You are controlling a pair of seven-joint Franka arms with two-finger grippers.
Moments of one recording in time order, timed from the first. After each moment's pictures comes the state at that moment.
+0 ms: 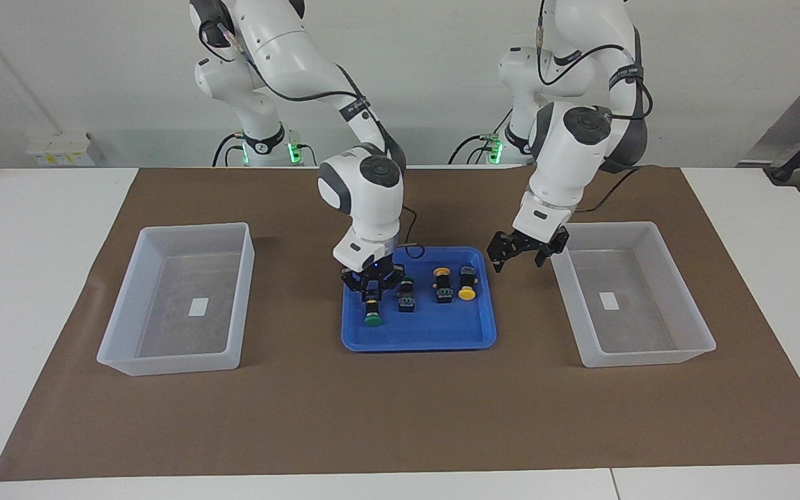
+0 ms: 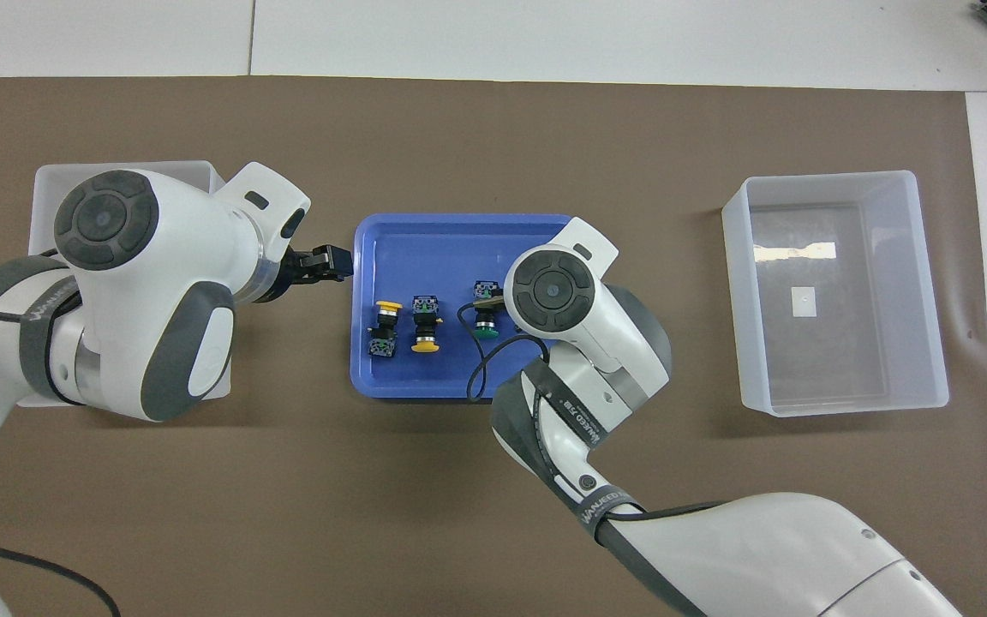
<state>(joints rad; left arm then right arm) -0.37 0.12 0.02 -1.93 -0.06 2.16 -0.41 0.49 0.43 0.05 -1.78 -0.23 2.30 0.62</state>
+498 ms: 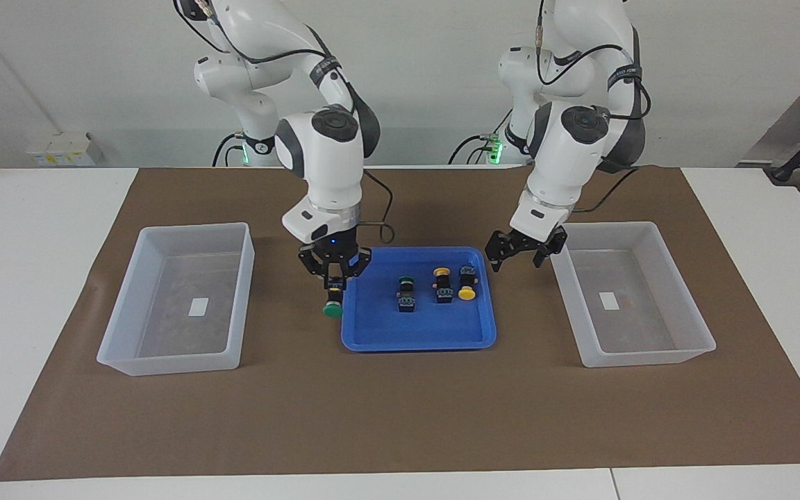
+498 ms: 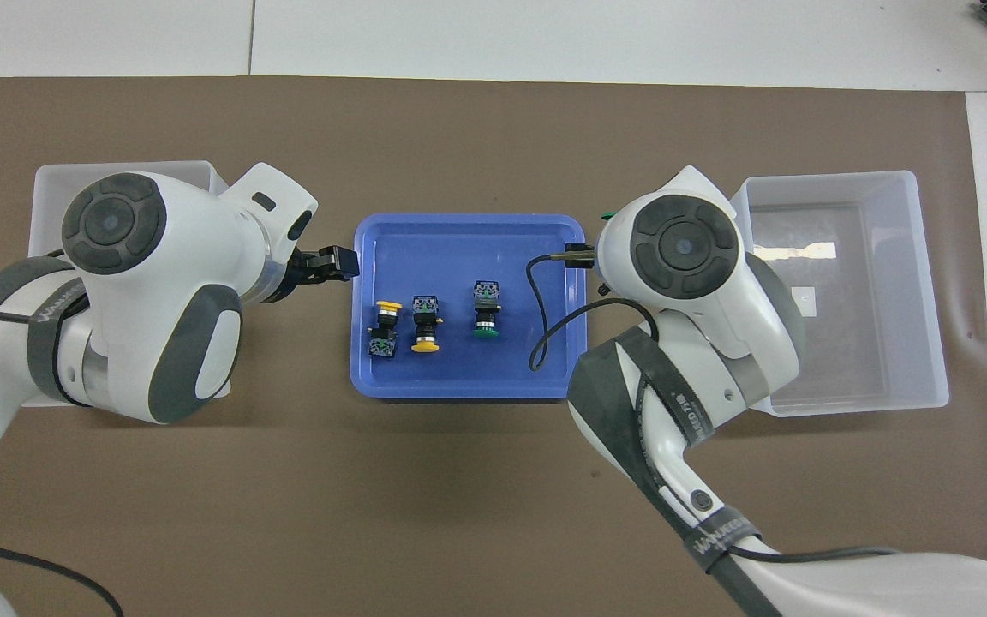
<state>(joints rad) -0.39 0.12 0.02 -1.93 -0.06 2.18 -0.41 0.37 0.22 0.04 -1.78 -0.23 2.14 0.59</state>
